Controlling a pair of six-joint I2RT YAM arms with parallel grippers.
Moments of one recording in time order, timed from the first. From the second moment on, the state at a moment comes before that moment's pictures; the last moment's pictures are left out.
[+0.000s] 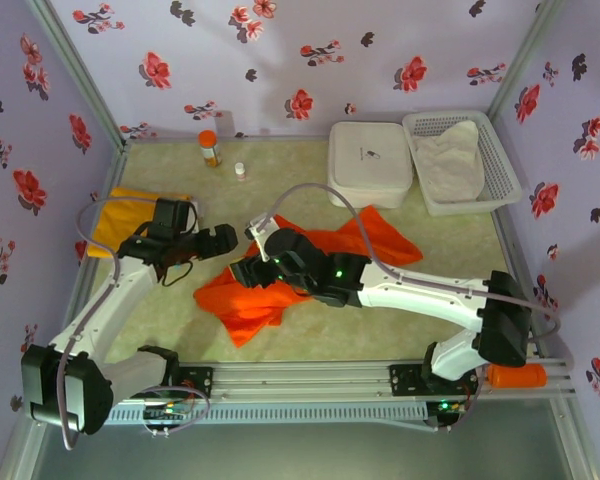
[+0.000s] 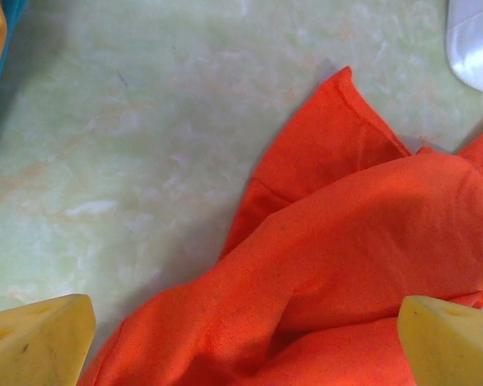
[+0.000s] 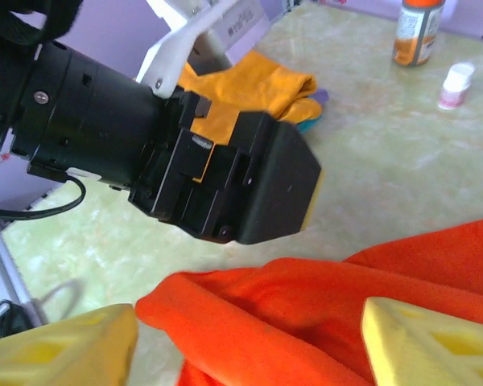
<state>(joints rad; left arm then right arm) -0.30 1.13 0.86 -0.65 0.16 -0.49 1.21 1.47 1.20 -0.22 0.22 0.34</state>
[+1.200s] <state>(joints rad) -0.55 2.05 1.41 -0.50 -0.01 -0.30 0.77 0.95 0.78 -0.56 0.34 0.73</state>
